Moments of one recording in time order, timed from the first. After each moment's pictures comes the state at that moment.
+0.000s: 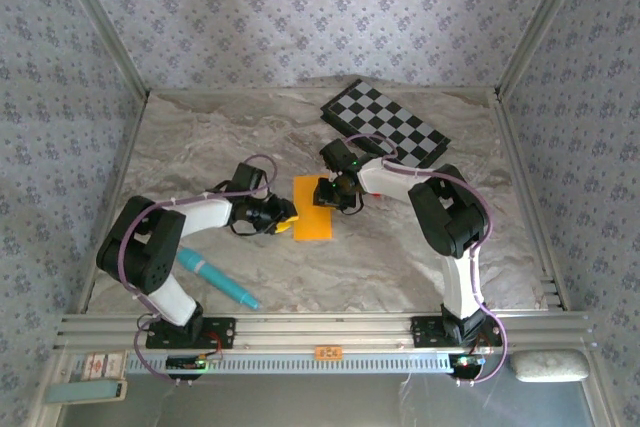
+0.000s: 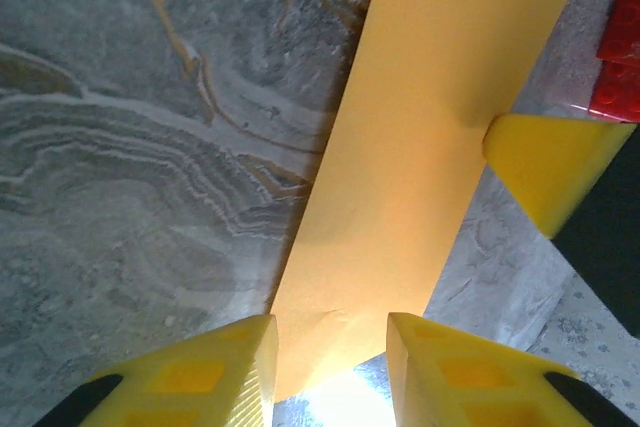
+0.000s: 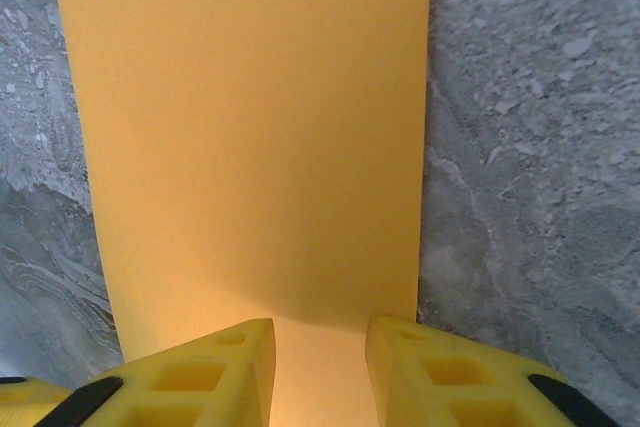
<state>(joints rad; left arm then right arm) -0.45 1.63 0.74 -0.14 0.56 -0.99 0.65 2.00 1.33 -0.49 -0.23 0.69</state>
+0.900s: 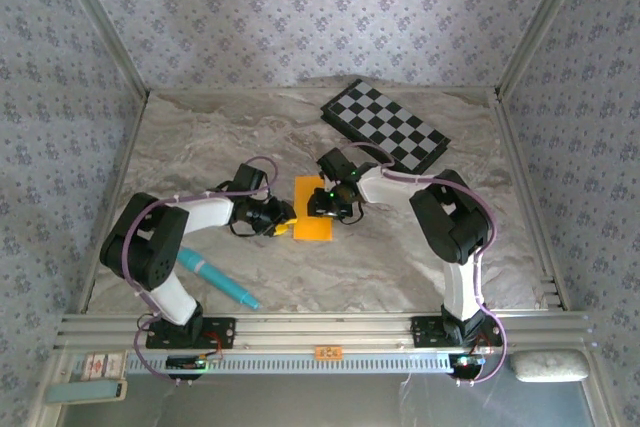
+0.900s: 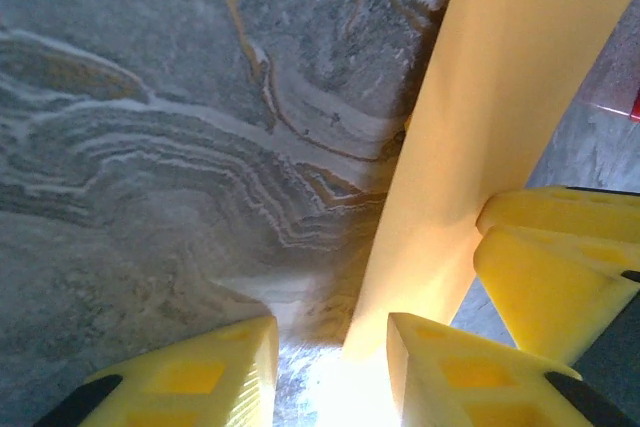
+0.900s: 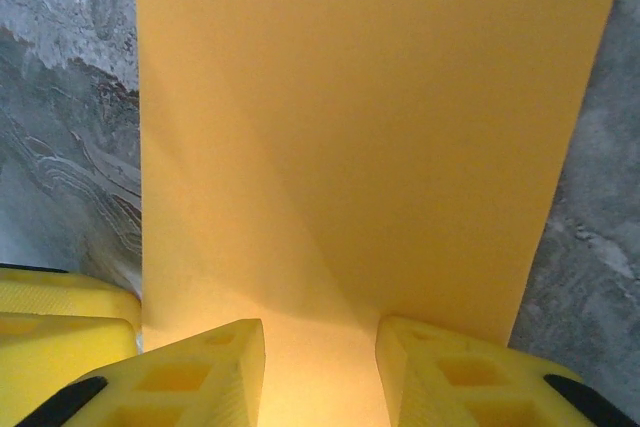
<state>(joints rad) -0.45 1.66 0.75 -0.16 0.55 -0.98 0.69 1.95 1.24 -0.44 -0.31 0.68</state>
